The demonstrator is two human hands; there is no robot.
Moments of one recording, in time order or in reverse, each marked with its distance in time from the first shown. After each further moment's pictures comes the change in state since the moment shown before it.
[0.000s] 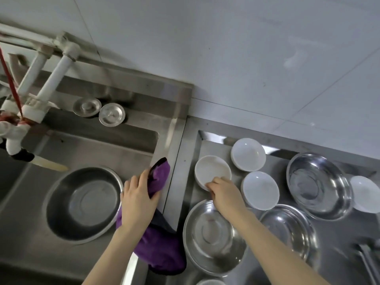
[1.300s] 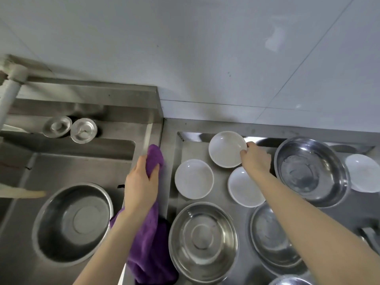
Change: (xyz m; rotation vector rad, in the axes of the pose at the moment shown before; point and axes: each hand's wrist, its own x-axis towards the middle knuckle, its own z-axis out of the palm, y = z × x) left_hand 0.046 0.093 0.005 -0.279 -0.007 -0.005; right_hand 0.054 0.131 -0.057 0.150 0.278 0.664
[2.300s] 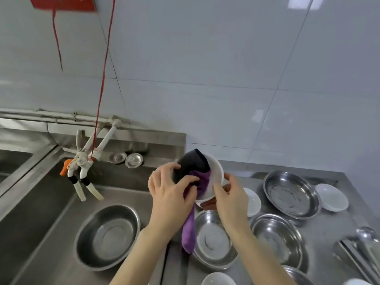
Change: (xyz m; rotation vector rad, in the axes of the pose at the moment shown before) left_hand -0.168 0.067 -0.125 0.157 0.321 0.605; right_hand -0.342 -0.088 -0.130 1.093 0.044 -0.231
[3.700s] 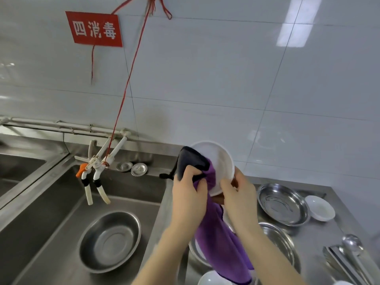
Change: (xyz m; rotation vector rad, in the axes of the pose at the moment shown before) left_hand -0.024 0.087 -0.061 -0.569 0.005 -0.337; right_hand -0.065 -0.048 -0.028 -0.075 0.036 -0.239
